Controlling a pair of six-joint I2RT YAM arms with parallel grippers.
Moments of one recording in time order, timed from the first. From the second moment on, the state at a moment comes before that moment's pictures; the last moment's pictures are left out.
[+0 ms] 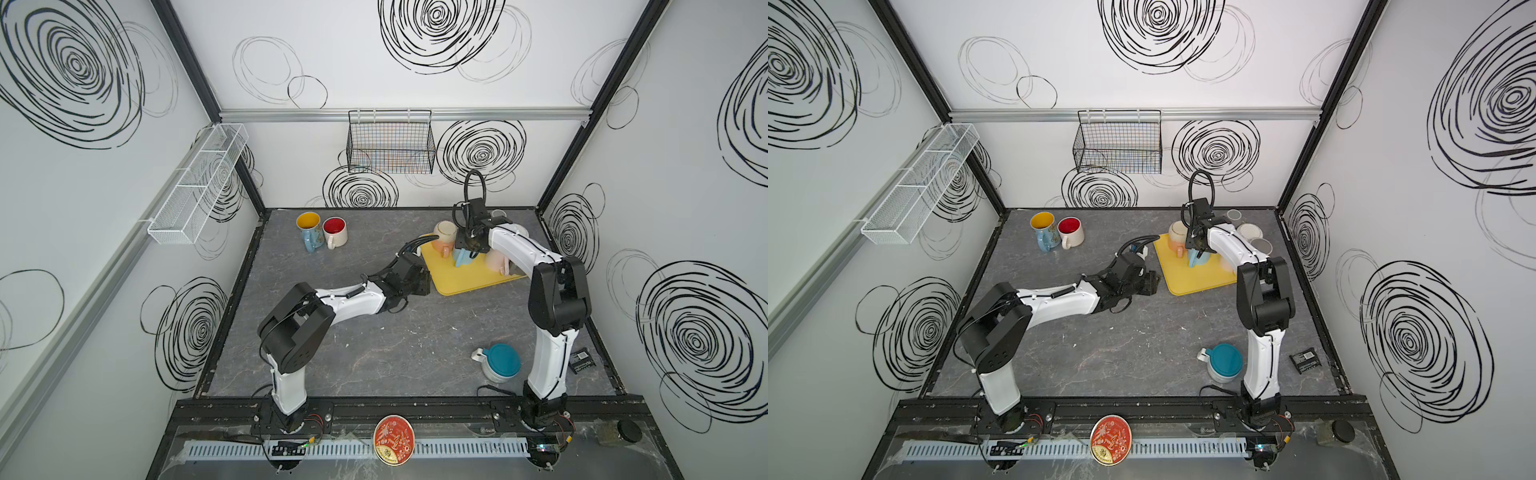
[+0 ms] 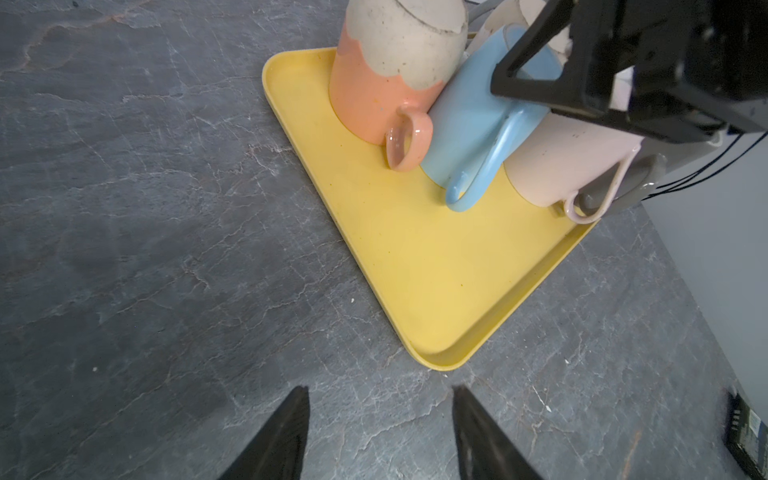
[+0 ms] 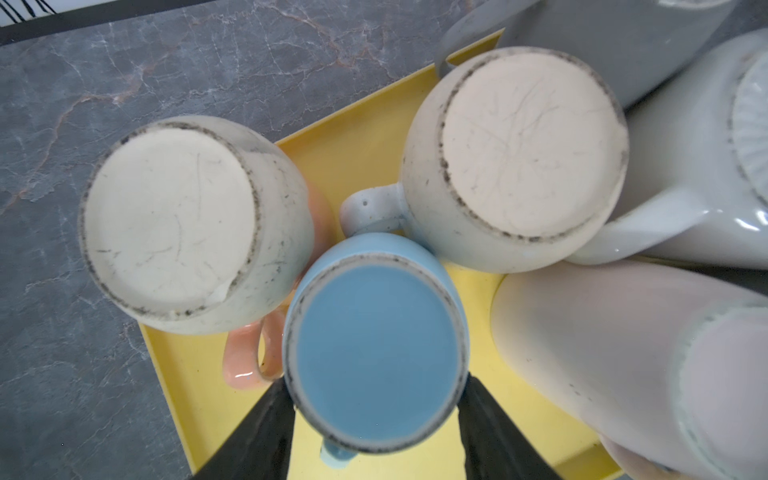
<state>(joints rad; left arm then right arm) -0.76 1.85 1.14 0.04 -0.07 -0.59 0.30 1.99 1.60 -0.63 0.19 0.41</state>
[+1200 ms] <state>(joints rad) -0.76 1.88 1.14 0.04 -0.04 -0.59 0.31 1.98 1.51 -0.65 0.15 0.35</state>
